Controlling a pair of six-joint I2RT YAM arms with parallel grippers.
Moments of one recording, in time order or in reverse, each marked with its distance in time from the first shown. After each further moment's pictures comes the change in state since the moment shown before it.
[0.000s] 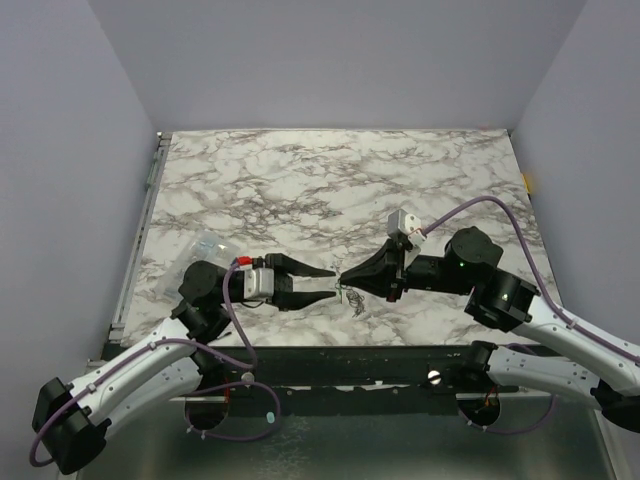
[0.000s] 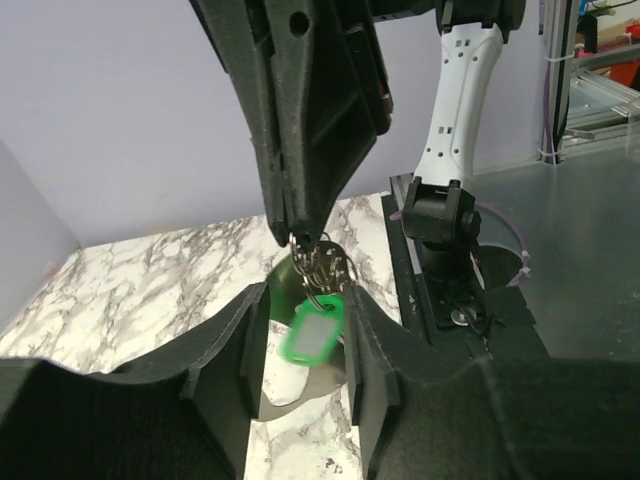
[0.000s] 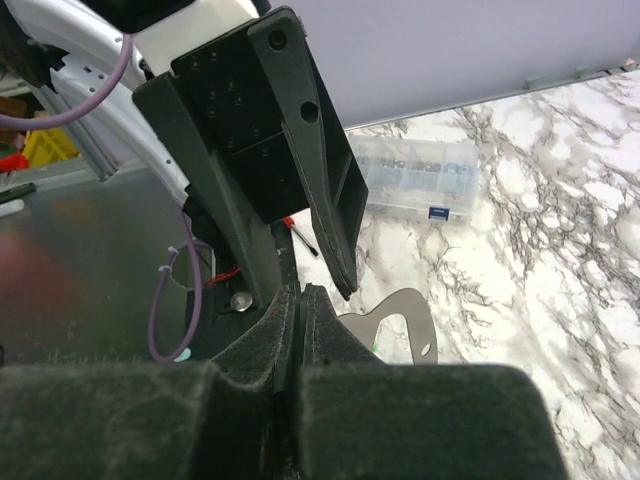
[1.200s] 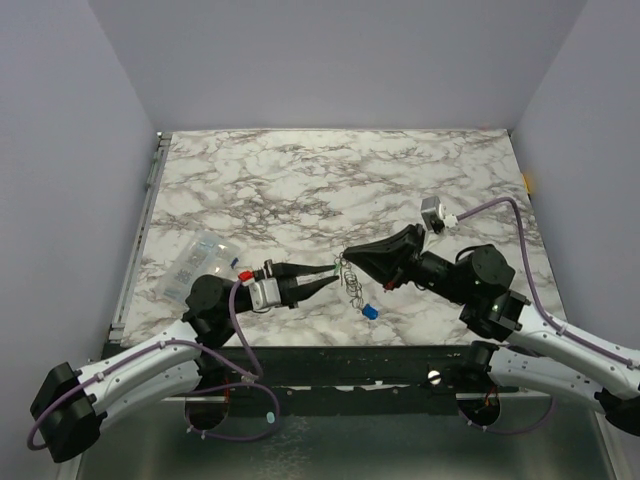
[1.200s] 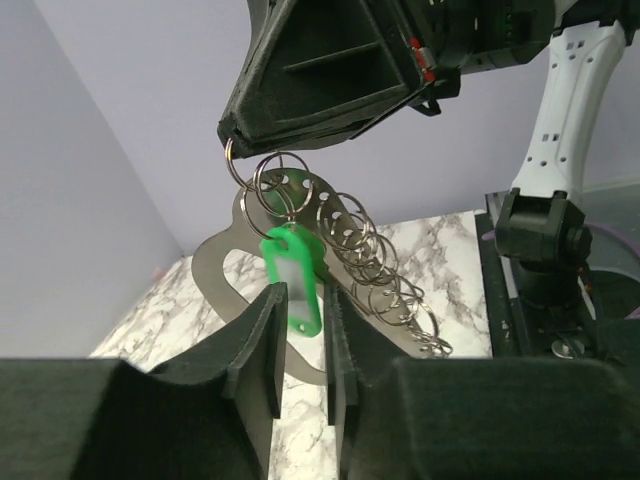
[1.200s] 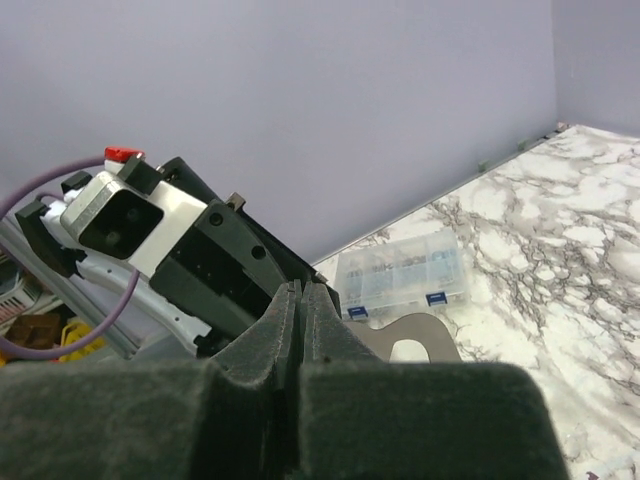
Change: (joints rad) left arm -0.093 0.056 -0.093 0.201 -0.270 0.122; right arm 0.000 -0.056 -0.180 0.409 0.277 0.314
